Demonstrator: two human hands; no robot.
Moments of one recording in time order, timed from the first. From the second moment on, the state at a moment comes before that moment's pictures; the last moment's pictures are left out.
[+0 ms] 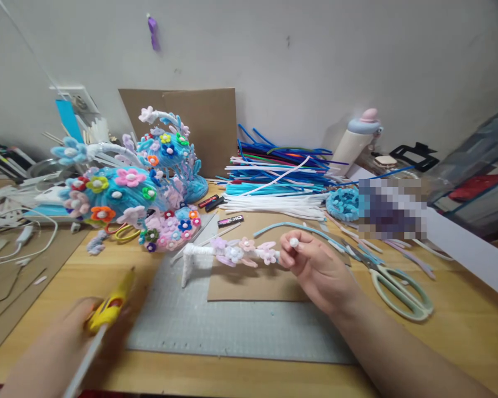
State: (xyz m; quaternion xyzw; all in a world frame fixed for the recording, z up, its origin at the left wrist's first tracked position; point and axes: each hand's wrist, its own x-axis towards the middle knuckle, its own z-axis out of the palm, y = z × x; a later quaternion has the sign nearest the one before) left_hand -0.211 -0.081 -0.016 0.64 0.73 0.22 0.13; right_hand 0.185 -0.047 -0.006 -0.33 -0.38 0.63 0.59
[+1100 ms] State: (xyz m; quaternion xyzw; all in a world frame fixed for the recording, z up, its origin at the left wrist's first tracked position) left_hand -0.063 0.017 -0.007 0.76 0.58 0.16 0.23; right_hand 0.114 0.082 0.023 -0.27 -0.94 0.18 0.11
